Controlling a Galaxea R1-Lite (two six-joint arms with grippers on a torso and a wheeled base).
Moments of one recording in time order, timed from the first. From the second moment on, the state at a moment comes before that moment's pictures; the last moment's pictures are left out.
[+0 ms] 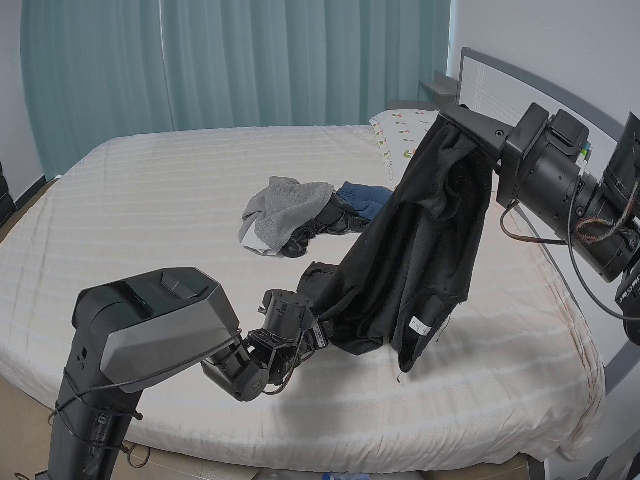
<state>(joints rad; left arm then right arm) -0.60 2.48 -1.09 -0.82 0.28 -0.63 0.62 1.53 -0.83 -1.01 0.05 0.84</state>
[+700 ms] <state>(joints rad) -0.58 2.16 -0.98 -0.73 0.29 -0.75 0.52 1.72 -0.83 -1.01 0.10 0.84</state>
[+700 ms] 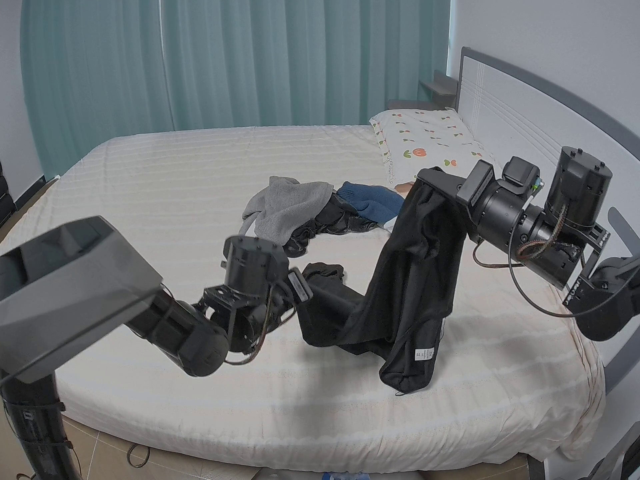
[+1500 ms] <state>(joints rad) -0.58 1.93 -0.94 -0.63 0.01 -1.04 0.41 1.98 -0.71 -1.33 0.13 0.91</state>
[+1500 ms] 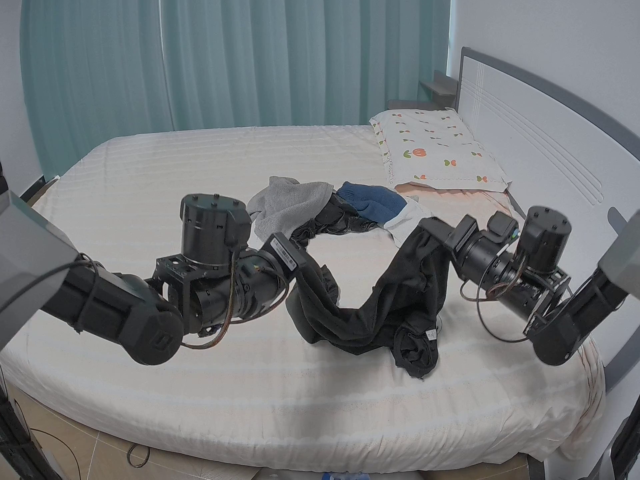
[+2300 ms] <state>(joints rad) -0.53 2.11 -0.67 -0.96 -0.08 -1.23 0.50 2.22 -0.58 -1.53 0.02 1.00</state>
